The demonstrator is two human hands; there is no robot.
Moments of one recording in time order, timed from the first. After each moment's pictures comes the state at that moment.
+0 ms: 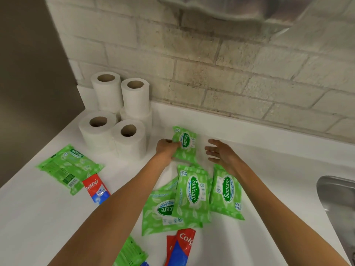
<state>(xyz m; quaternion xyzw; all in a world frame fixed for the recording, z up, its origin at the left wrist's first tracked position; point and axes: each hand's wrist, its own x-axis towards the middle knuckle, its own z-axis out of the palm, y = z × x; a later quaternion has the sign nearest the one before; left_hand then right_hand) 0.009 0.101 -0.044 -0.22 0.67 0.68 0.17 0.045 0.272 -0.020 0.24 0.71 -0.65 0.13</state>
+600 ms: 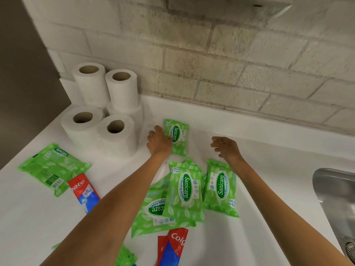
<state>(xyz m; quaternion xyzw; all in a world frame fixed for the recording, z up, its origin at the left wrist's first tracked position) -0.007 0.117 -0.065 -0.14 0.91 0.39 0.03 0.049 0.301 -0.034 0.24 0.80 -0.55 0.01</state>
